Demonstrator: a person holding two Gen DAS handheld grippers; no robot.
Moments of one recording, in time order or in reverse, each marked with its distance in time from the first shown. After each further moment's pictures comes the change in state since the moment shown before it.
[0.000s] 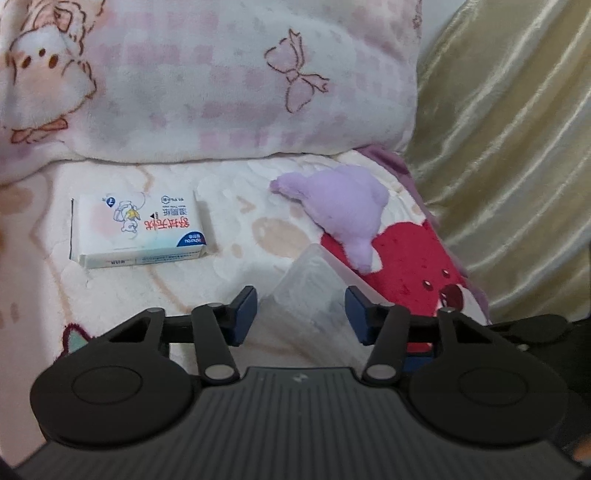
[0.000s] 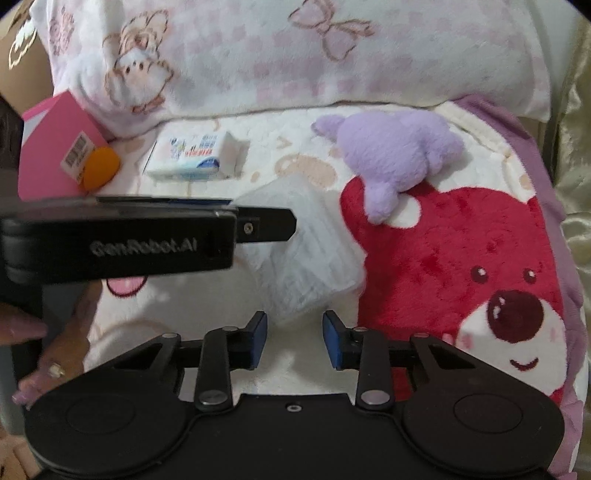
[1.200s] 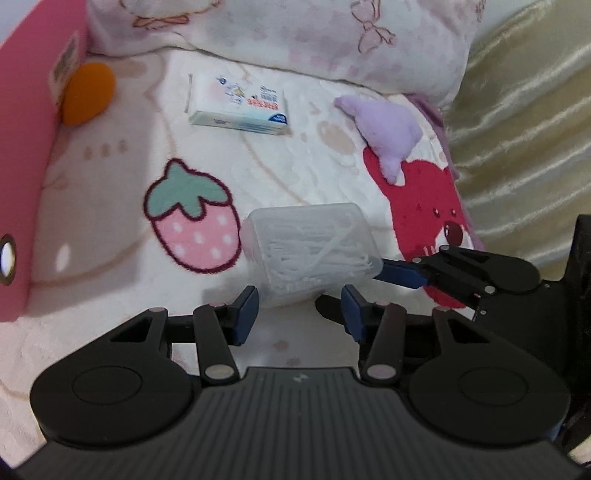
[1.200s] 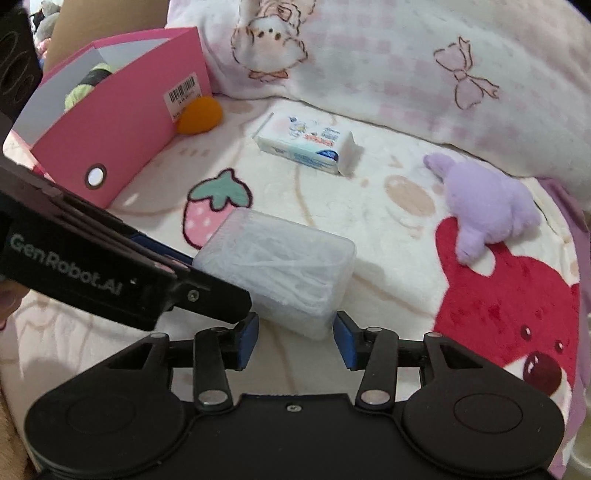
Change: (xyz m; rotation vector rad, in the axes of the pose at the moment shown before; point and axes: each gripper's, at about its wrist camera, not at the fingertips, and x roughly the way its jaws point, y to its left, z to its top) left arm -0.074 0.016 -0.039 -0.247 0.229 0.076; right arm -0.009 0.052 -0.018 -0.318 -0.032 0.070
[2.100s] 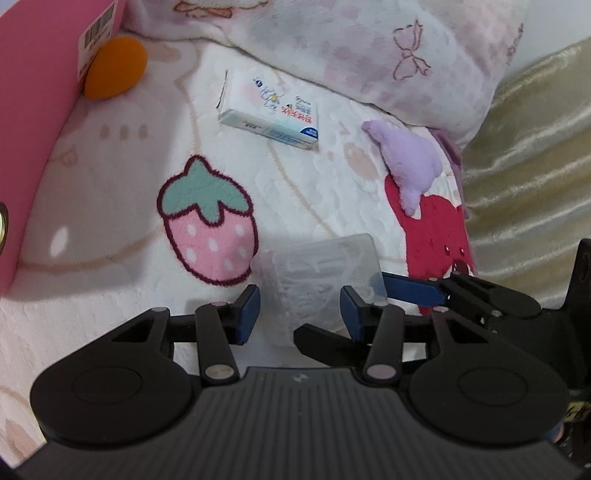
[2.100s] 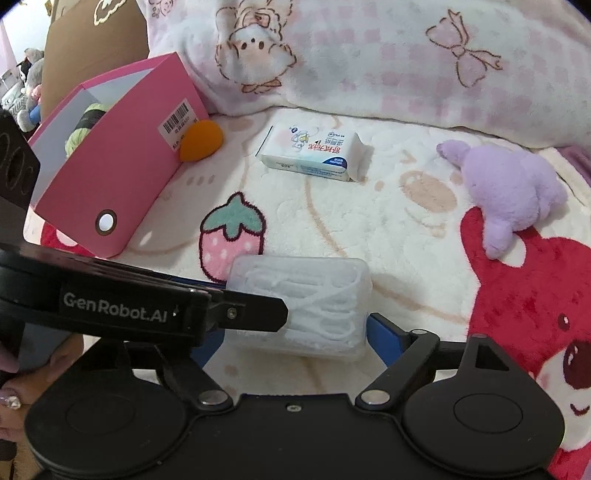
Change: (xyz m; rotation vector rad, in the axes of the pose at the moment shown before) left arm 0.015 0.017 0.000 -0.131 -0.069 -0.011; right arm 0.011 -0.005 0.011 0.141 0.004 0.114
